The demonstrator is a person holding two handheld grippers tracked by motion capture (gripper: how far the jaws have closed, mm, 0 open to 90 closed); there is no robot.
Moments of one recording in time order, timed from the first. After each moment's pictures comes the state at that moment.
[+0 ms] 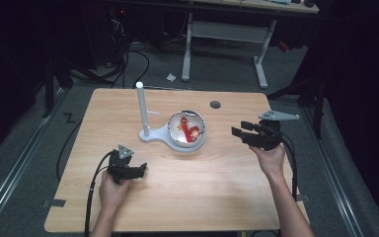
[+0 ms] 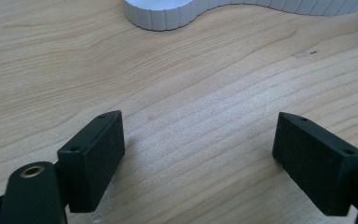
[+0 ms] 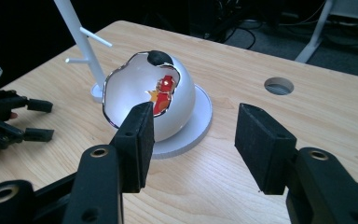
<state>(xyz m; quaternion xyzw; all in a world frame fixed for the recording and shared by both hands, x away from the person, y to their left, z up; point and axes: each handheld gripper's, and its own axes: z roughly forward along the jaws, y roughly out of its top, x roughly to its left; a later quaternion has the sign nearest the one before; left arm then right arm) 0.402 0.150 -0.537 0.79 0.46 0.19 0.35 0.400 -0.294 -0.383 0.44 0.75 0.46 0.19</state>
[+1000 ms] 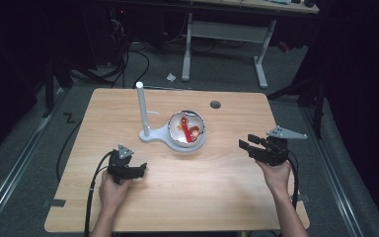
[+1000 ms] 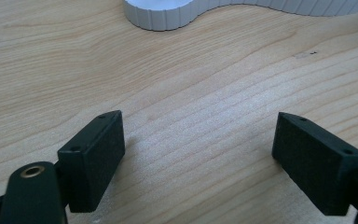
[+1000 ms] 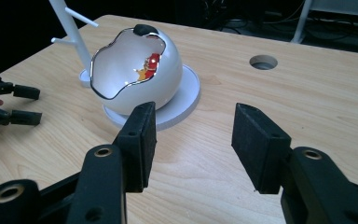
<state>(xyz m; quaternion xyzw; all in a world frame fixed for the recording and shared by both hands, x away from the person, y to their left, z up) 0.402 0.150 -0.537 0.79 0.46 0.19 0.35 0.368 -0.314 -0.416 0.46 0.73 0.46 0.20</state>
